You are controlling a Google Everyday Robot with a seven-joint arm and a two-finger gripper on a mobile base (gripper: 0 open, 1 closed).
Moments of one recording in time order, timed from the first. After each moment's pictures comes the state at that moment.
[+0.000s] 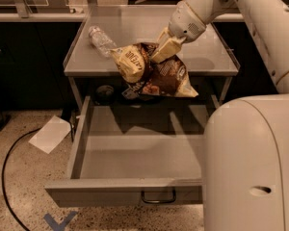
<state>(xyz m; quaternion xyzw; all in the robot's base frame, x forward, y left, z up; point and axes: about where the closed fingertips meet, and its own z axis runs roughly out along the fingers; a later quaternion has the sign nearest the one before) 0.659 -0.042 0.907 -0.70 0.62 0.24 0.25</state>
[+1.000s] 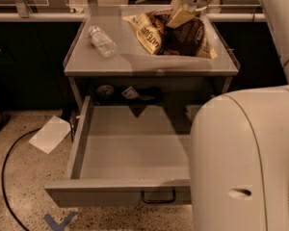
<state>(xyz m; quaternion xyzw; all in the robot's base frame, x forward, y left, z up) 0.722 -0.086 0.980 -0.72 0.62 0.01 0.30</state>
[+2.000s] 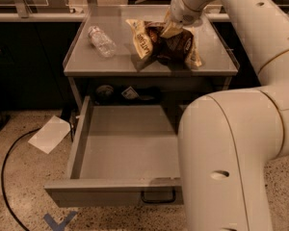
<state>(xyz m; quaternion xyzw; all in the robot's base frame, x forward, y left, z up) 0.795 -0.085 0.914 -0.71 0.63 -0.04 0.32</state>
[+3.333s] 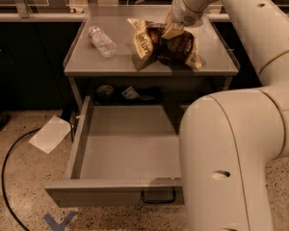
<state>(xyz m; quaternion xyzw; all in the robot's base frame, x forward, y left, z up) 0.797 -0.085 0.913 -0.71 0.63 -0.04 0.32</state>
